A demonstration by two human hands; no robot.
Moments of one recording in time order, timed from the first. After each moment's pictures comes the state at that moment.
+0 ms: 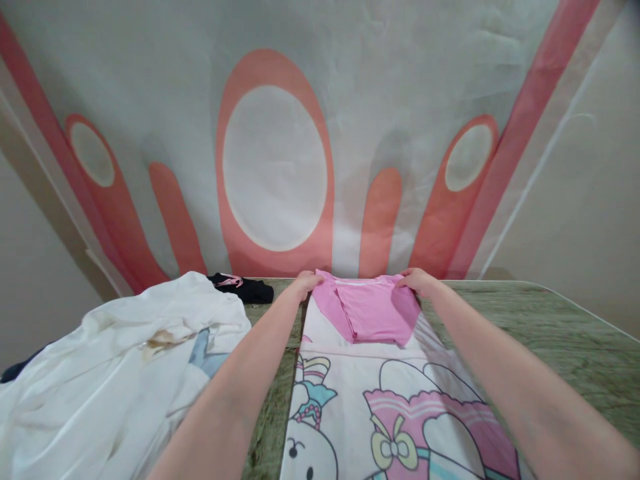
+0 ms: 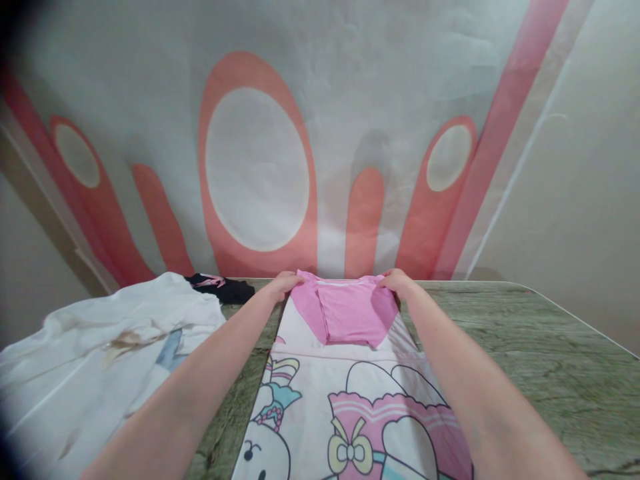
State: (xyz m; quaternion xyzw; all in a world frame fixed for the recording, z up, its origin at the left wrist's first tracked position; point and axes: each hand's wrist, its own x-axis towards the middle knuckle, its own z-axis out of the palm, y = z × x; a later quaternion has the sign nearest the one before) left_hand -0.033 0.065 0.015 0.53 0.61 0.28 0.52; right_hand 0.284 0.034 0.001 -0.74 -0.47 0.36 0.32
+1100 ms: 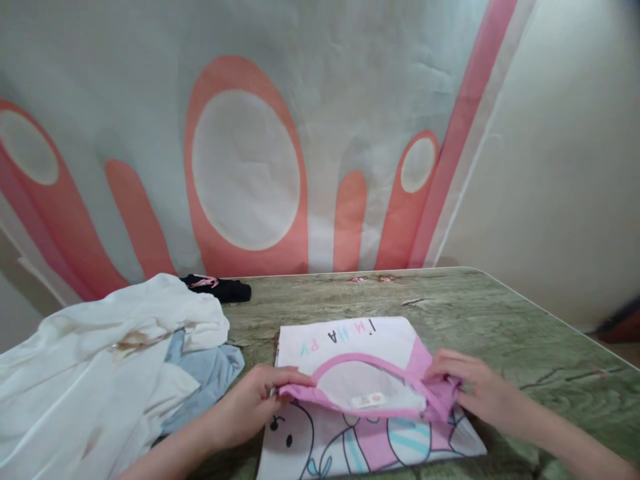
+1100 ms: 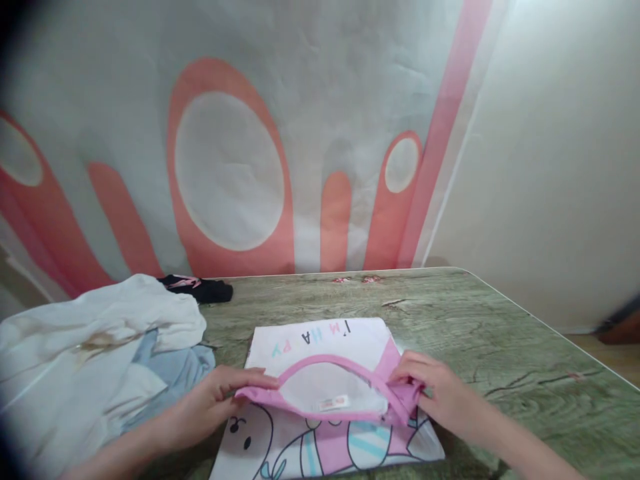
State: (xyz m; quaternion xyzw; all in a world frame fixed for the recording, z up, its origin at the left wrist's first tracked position) left_hand -0.095 -0.195 0.065 0.81 0.33 0.16 0.45; right_hand 0.292 -0.272 0.036 -0.54 -0.78 0.22 0.22
